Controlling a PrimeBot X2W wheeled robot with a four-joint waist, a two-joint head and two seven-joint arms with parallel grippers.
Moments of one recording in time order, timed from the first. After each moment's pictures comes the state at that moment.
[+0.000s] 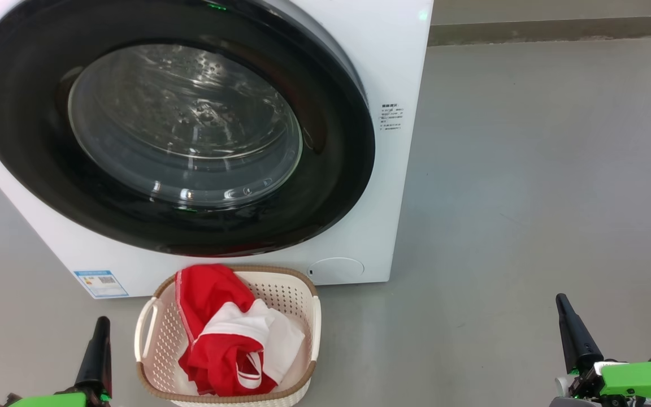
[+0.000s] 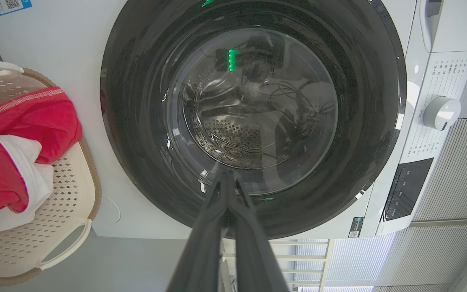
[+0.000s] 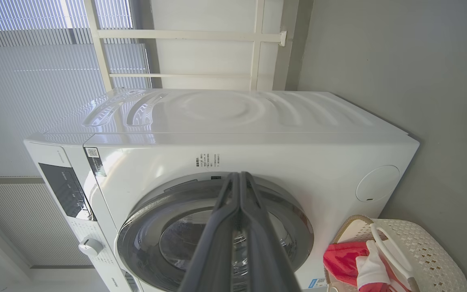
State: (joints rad) left arm -0.07 0.04 0.08 0.26 -1.61 -0.13 0.11; right arm -0.06 -0.05 -0.14 0.27 1.61 0.13 0.10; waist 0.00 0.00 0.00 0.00
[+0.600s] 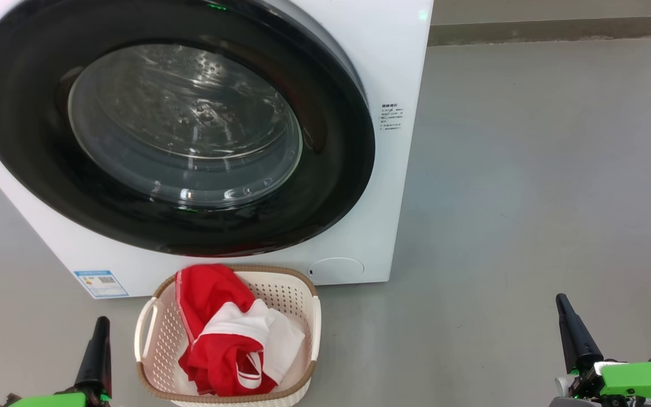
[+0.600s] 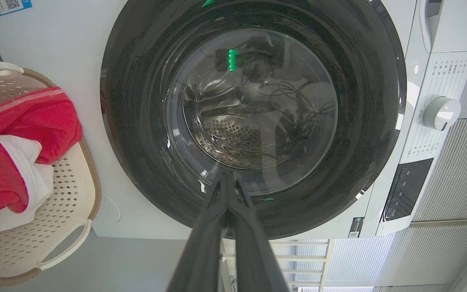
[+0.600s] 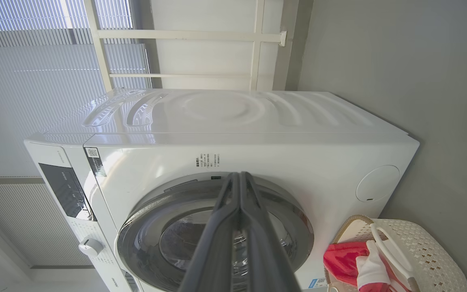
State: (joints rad) left arm -0.07 0.04 0.08 0.26 -1.61 -0.13 0.11; right arm -0.06 -0.05 -0.14 0.27 1.61 0.13 0.10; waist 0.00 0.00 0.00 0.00
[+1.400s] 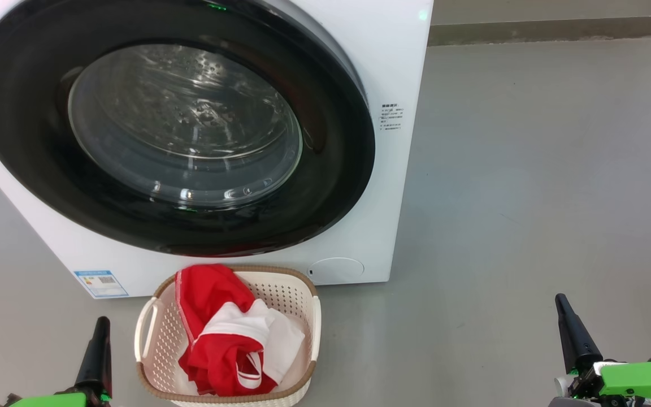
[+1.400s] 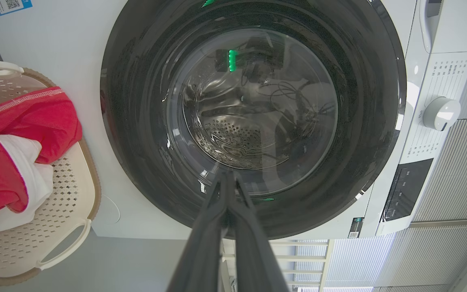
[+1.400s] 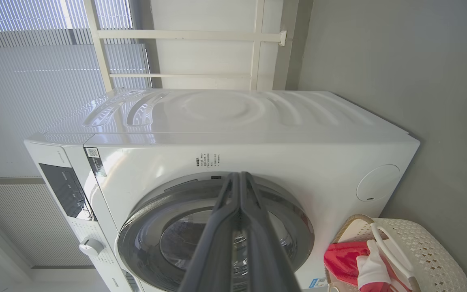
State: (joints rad) left arm -0.07 0.03 0.08 0.26 -1.61 -0.13 0.11; right arm -0.06 -0.05 -0.14 0.27 1.61 0.13 0.11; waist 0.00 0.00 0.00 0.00
